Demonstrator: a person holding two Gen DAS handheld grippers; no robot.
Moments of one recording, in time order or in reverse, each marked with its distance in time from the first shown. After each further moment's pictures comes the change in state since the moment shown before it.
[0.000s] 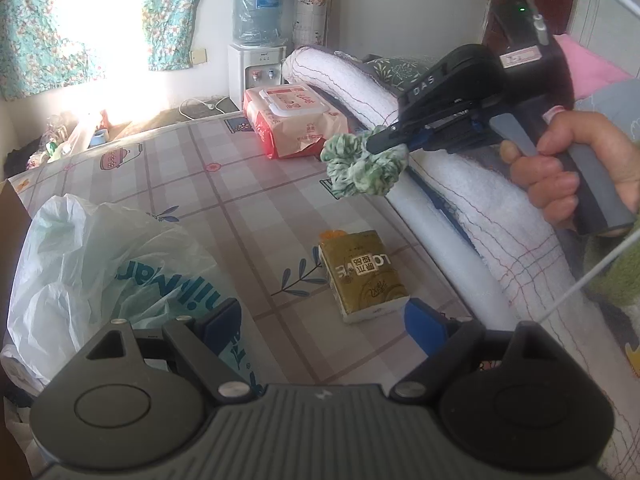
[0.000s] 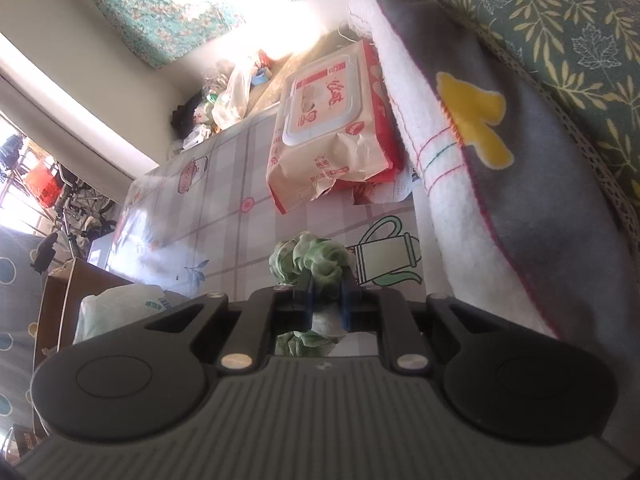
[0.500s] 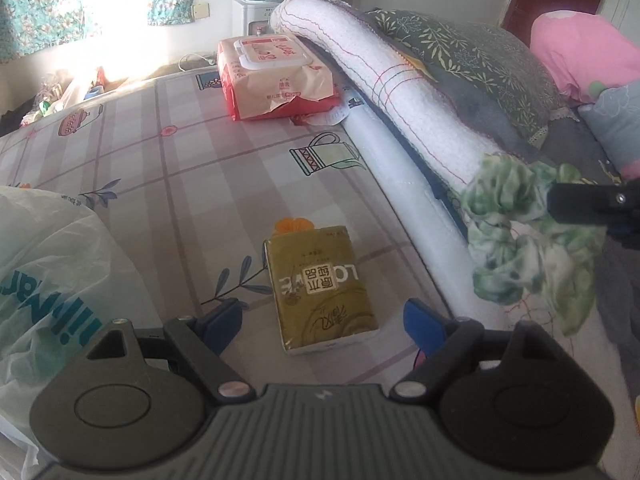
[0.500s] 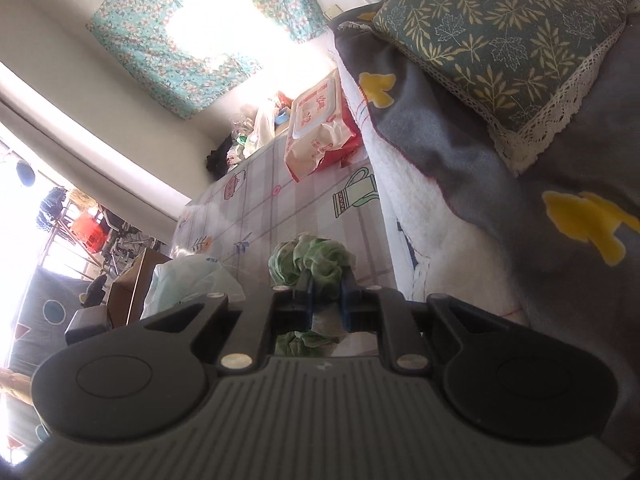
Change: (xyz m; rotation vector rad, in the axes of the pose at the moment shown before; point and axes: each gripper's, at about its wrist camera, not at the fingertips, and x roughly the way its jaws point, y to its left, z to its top) left arm 0.080 -0.034 0.024 -0.081 0.141 0.011; right arm -0.120 -0.052 -0.097 0.119 -0.108 0.123
